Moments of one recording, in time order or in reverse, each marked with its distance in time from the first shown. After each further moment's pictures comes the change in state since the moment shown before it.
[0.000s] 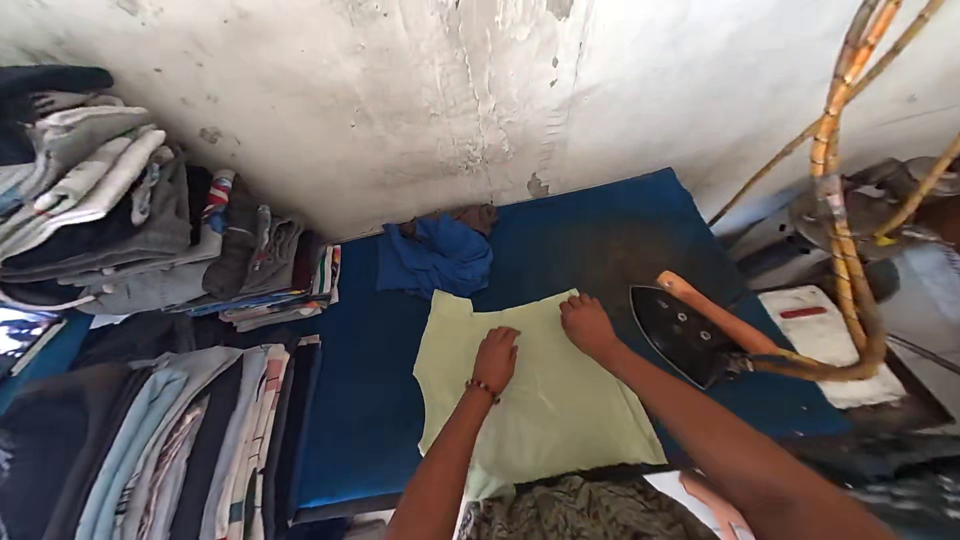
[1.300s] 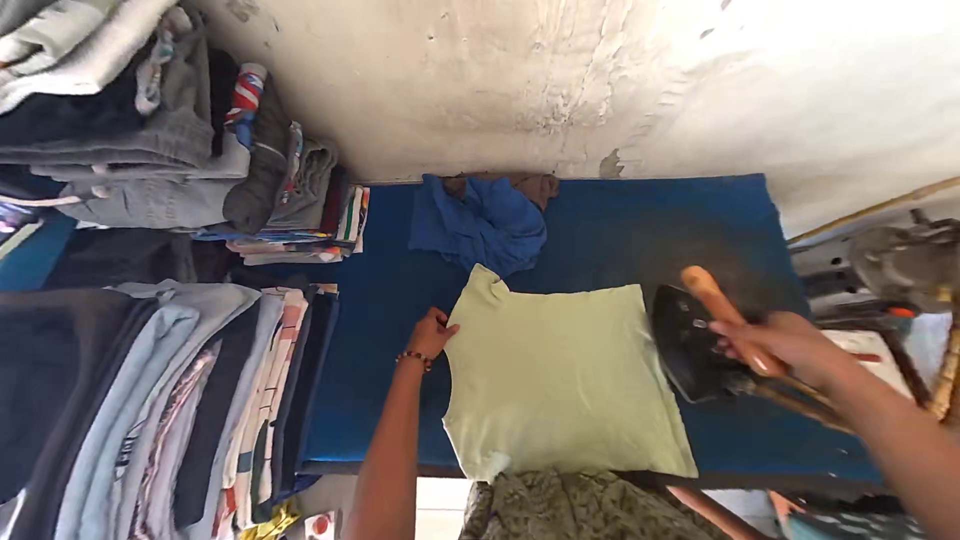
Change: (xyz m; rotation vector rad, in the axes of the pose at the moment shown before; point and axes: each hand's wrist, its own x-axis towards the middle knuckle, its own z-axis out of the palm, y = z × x) left_hand -0.053 -0.159 -0.076 -0.401 -0.014 -0.560; right_hand -0.065 0.074 -0.098 0.740 -0.042 0.624
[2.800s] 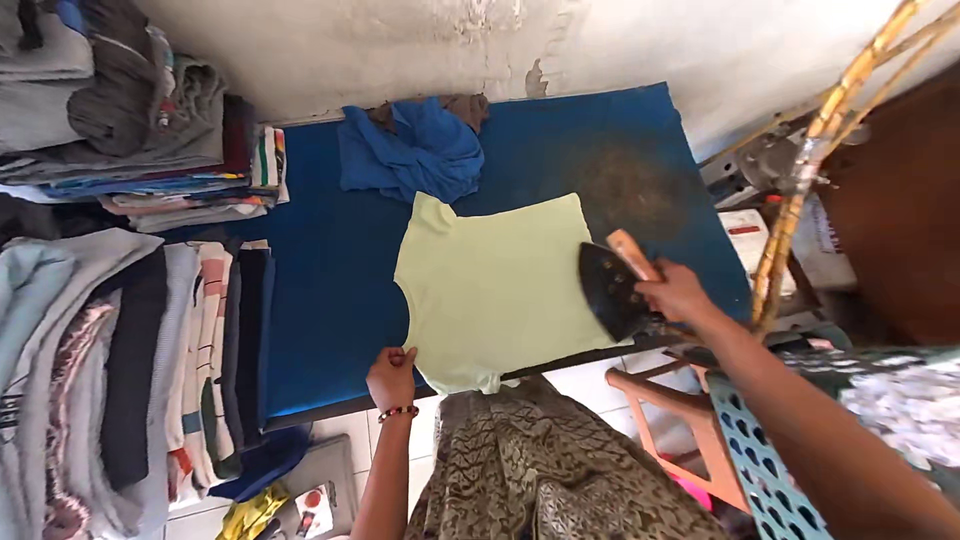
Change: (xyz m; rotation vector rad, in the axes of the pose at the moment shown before) left_hand -0.133 -0.089 0.116 -0.208 0.451 -0.158; right_hand -0.071 0.095 0.066 -0.145 0.149 -0.082
